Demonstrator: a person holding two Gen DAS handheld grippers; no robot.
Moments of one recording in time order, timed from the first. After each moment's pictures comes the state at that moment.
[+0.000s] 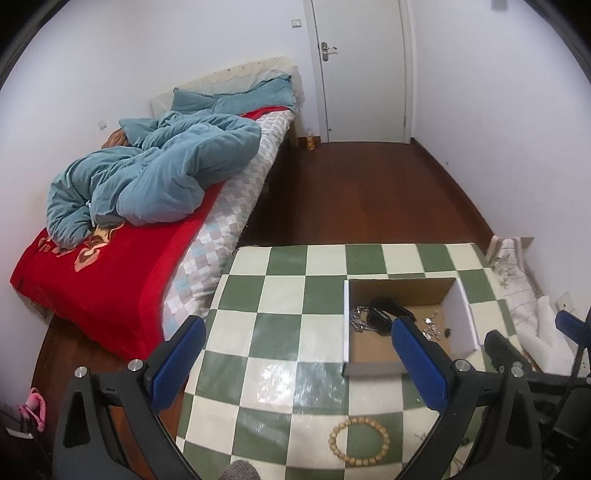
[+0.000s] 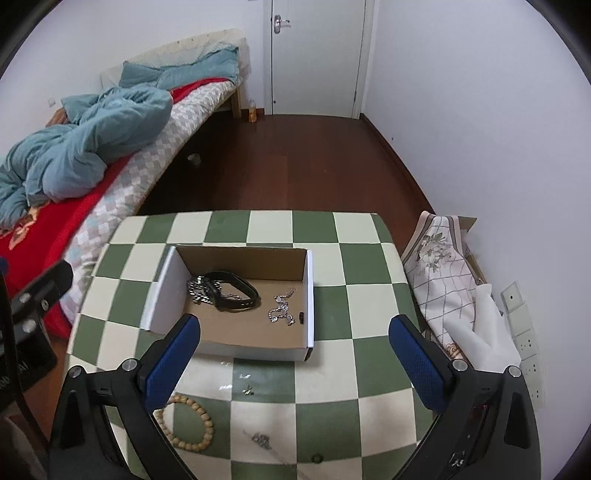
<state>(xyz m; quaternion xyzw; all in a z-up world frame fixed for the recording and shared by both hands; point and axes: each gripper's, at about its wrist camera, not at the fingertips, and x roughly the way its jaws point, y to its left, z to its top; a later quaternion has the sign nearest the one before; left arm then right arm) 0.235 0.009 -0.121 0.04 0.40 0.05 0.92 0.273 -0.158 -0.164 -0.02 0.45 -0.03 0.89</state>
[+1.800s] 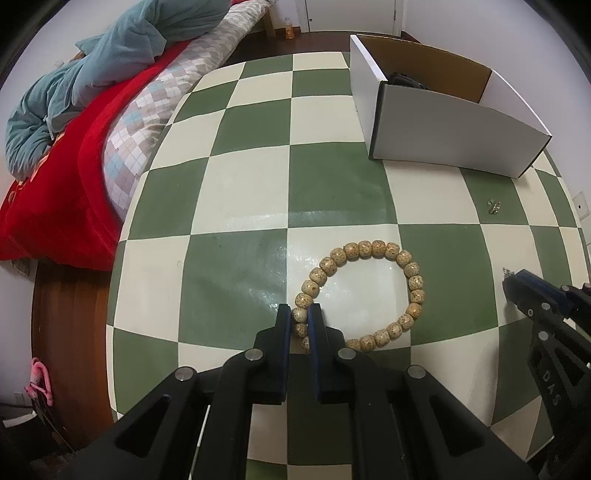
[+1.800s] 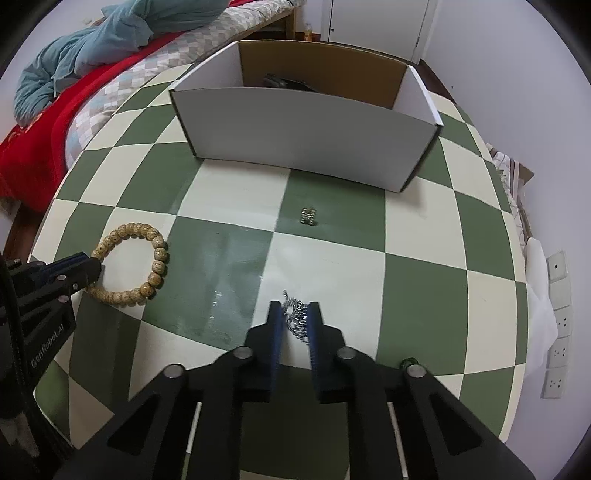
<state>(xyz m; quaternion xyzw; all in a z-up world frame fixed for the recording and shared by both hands) 0.185 0.029 -0.314 0.05 0.58 0.02 0.81 0.203 -0.110 -0.335 -0.08 0.57 0.06 0.82</state>
